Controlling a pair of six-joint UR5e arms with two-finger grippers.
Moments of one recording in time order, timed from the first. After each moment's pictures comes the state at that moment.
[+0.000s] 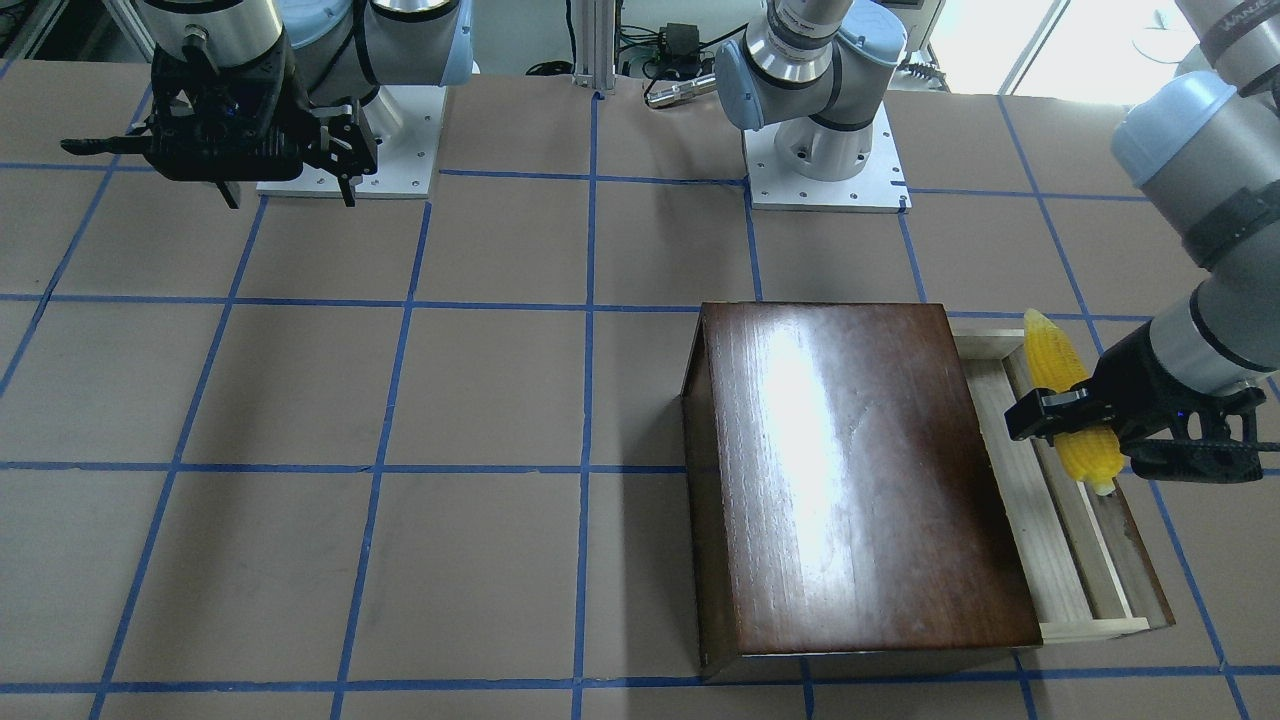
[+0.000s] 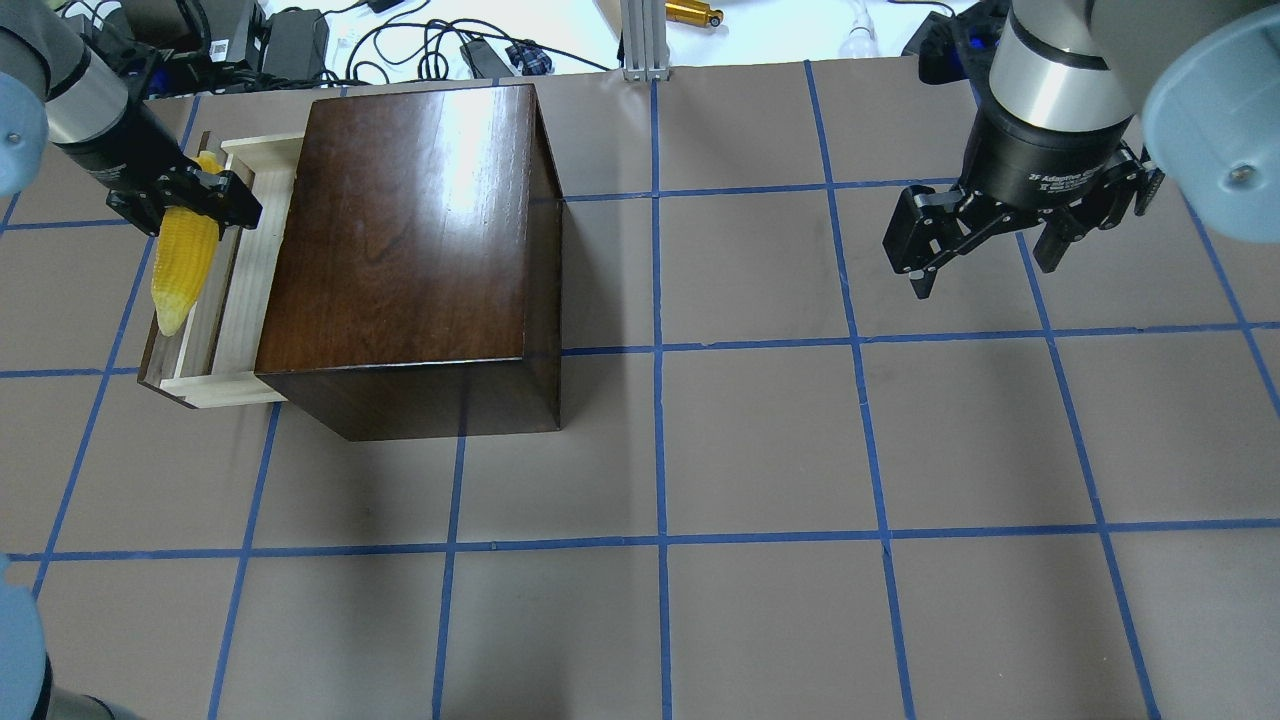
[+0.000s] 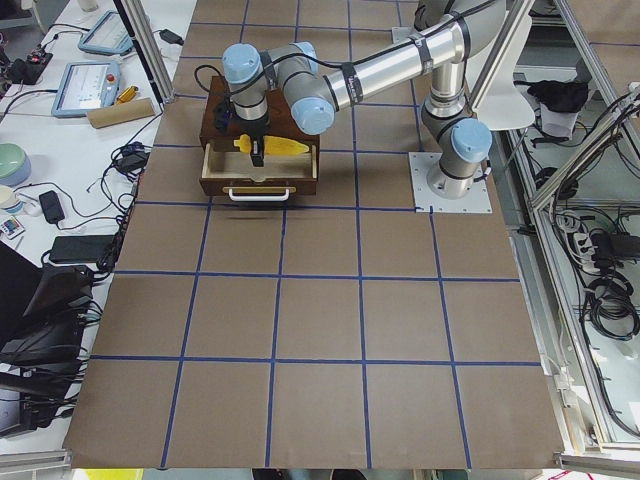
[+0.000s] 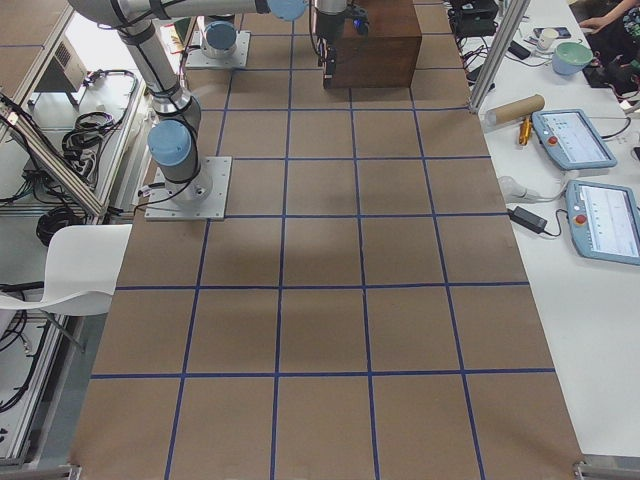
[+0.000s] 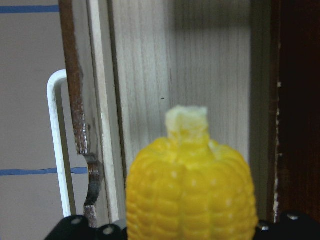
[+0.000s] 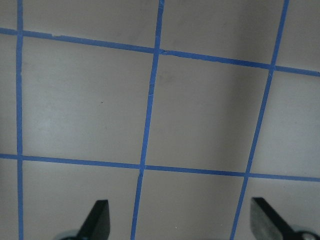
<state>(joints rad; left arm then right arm) -1.21 -1.86 -1.53 -1.37 1.53 0.39 1.61 -1.64 1.59 -1.46 -1.68 -0.09</state>
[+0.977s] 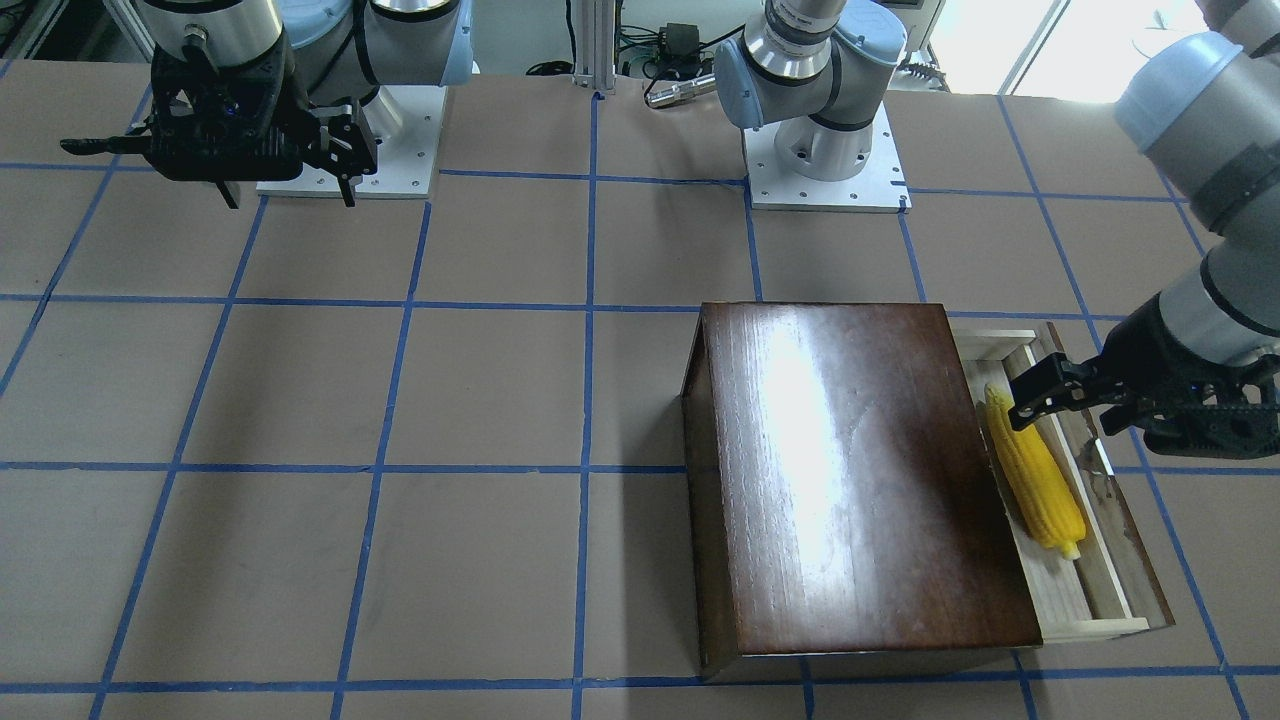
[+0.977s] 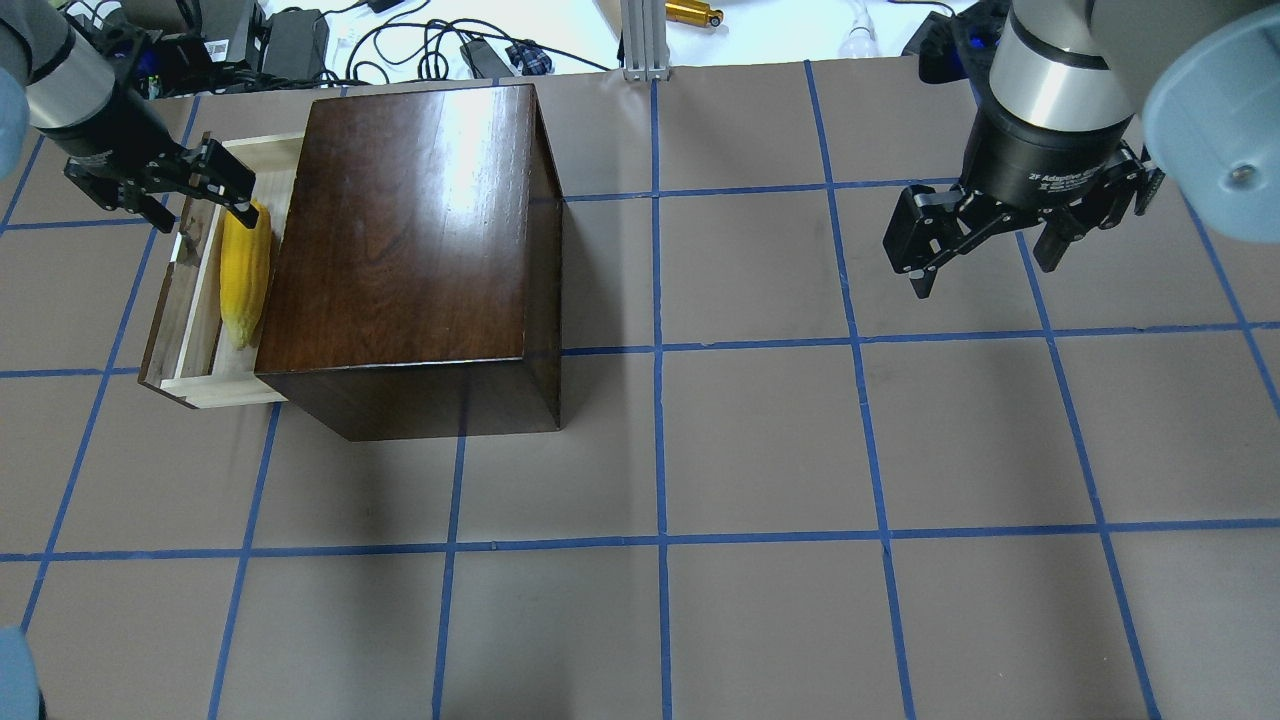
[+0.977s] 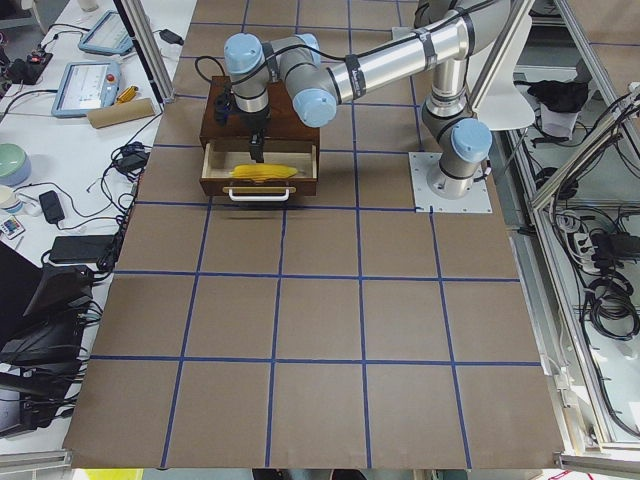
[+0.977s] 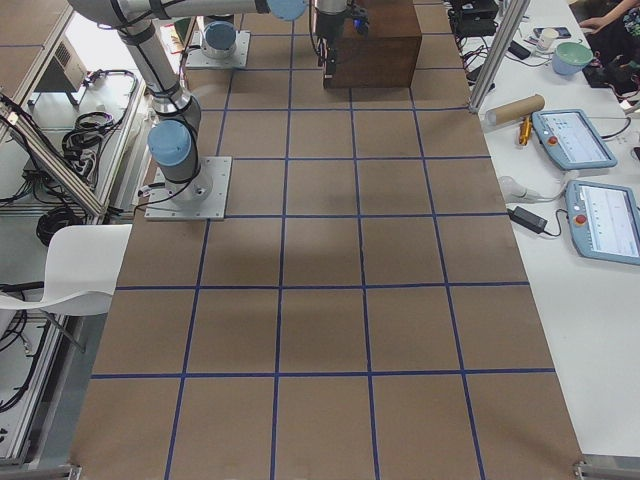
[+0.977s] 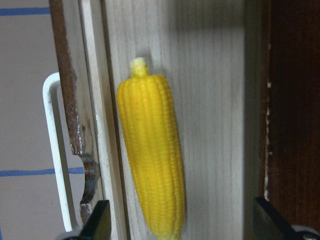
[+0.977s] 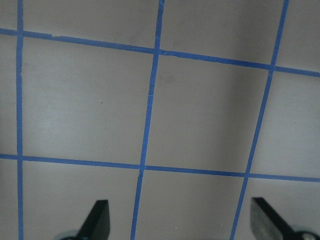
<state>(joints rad) -1.22 -1.80 -1.52 -1.40 1.53 0.38 1.61 -1.64 1.59 -1.46 -1.68 -0.09</state>
